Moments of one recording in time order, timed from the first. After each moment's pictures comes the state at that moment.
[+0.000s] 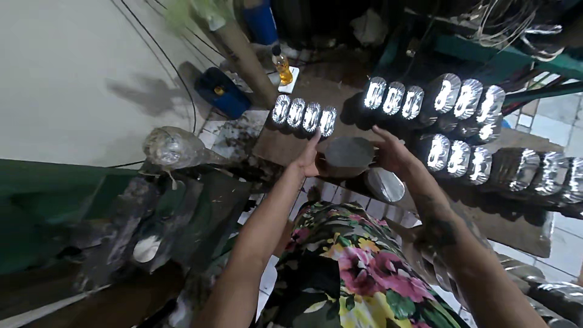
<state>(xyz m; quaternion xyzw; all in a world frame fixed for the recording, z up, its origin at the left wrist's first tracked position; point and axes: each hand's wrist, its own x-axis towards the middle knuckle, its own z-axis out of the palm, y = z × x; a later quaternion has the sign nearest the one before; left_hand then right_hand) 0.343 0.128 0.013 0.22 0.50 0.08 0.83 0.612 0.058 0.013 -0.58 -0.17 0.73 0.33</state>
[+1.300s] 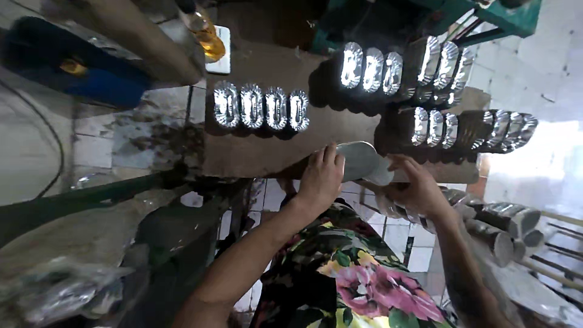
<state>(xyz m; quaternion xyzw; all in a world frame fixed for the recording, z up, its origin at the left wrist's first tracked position) 0.353 0.132 0.048 0.91 0.28 -0.05 0.32 0.571 -0.033 0.079 -0.79 -0.51 0.32 0.10</state>
